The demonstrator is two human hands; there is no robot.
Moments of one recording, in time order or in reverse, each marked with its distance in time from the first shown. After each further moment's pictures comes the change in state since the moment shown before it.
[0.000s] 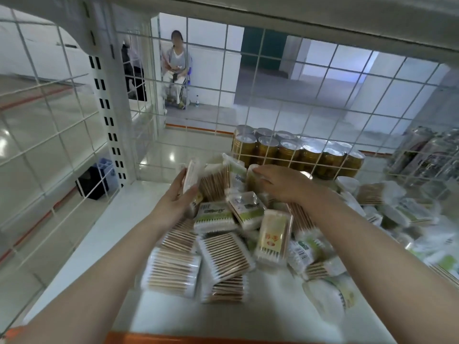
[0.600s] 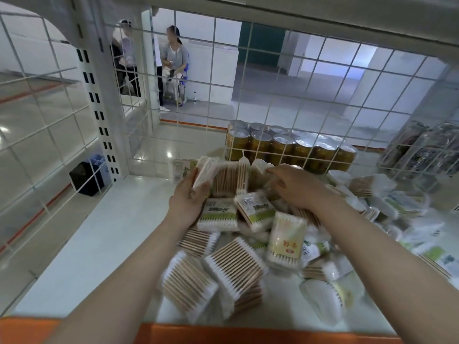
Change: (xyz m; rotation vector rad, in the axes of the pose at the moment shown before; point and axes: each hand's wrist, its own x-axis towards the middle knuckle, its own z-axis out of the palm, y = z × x) left_hand 0.006 -0.006 0.043 0.220 0.111 0.058; right_hand -0.028 0.039 0.012 -0.030 0.112 0.041
